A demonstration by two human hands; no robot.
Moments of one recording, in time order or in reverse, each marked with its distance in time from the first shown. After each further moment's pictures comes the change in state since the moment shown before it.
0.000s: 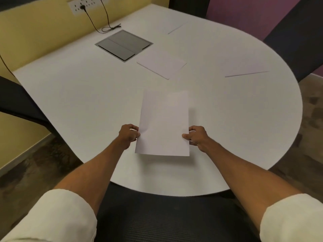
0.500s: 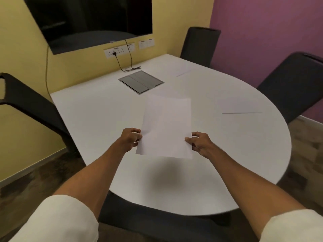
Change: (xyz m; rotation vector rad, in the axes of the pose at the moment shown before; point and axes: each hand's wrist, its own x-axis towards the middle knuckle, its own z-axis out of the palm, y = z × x) left_hand -0.089 0.071 -0.034 -0.269 0.005 0.101; right_hand -0.081 -0.084 -0.032 0.167 -0.101 -0.169
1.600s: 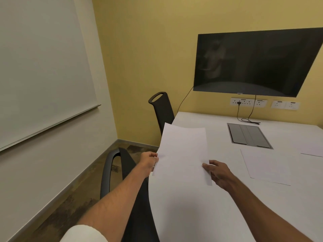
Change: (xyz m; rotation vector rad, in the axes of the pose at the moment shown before) left_hand -0.187 0.000 0.093 -0.457 0.941 0.005; right_hand 0.047 -0.087 0.004 -0.311 -0.923 -0.051
